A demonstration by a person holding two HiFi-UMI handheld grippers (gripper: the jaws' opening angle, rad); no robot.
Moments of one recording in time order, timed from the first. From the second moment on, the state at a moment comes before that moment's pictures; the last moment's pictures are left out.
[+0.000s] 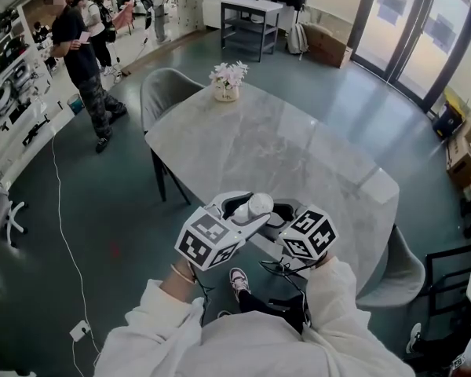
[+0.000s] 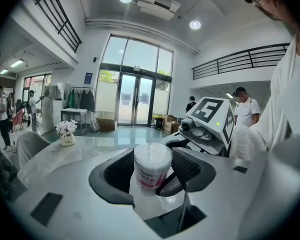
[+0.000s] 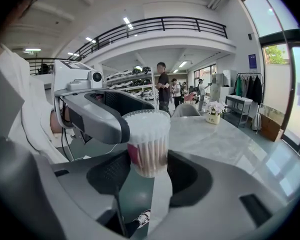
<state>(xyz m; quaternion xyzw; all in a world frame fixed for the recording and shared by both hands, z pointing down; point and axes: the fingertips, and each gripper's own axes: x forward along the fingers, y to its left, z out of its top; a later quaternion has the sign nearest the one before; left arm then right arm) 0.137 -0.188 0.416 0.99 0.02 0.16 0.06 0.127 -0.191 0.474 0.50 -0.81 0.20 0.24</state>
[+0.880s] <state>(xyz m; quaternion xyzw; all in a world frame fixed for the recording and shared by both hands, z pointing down) 0.138 -0.195 0.400 0.98 0.04 0.13 0.15 0.136 -0.188 0.455 0.51 -0.82 0.13 0.19</state>
